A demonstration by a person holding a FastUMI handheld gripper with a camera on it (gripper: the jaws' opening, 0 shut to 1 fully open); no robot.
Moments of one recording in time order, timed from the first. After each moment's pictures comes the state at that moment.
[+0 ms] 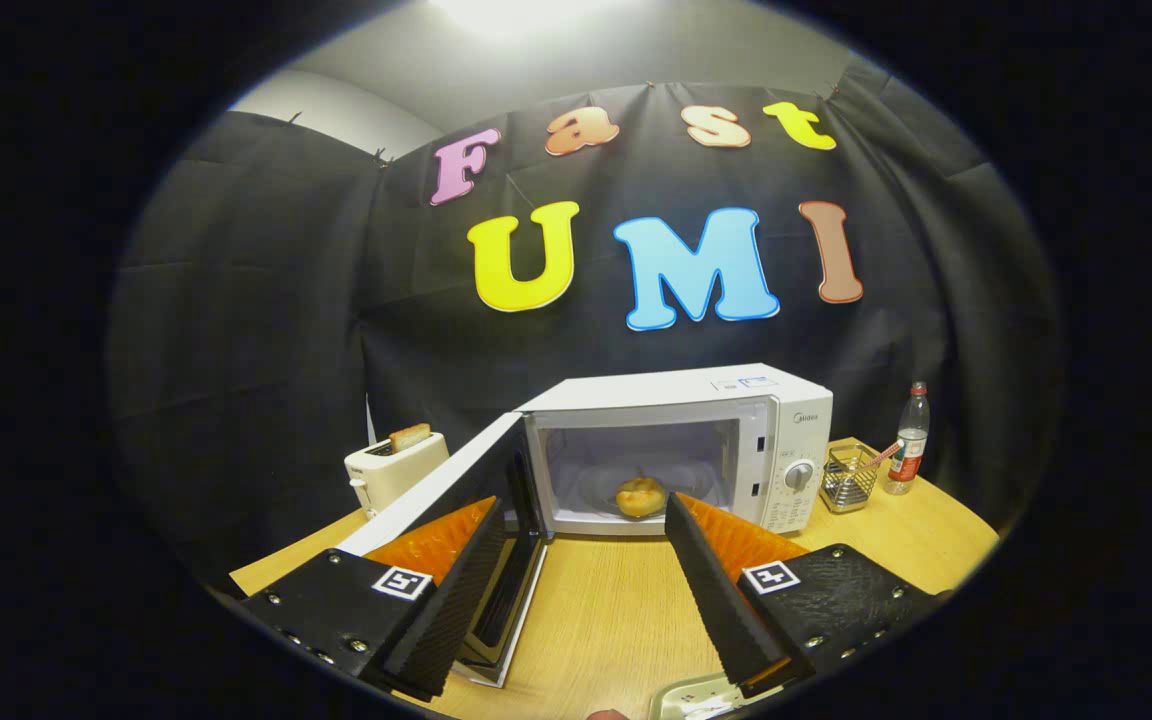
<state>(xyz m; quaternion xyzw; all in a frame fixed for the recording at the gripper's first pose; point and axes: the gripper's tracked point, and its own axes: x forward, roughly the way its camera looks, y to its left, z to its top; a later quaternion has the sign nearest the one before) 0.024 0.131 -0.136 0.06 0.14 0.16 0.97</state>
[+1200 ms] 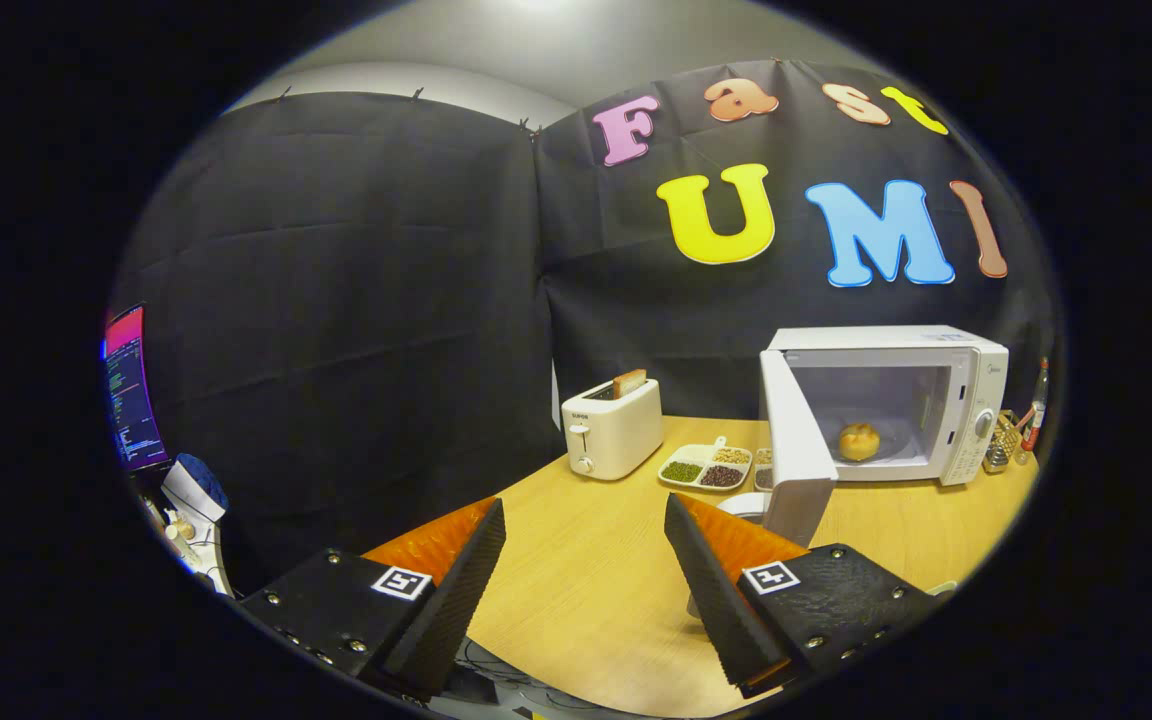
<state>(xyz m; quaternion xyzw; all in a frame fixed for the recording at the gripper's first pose) -0.109 0.316 -0.151 0.07 0.20 0.38 0.90</state>
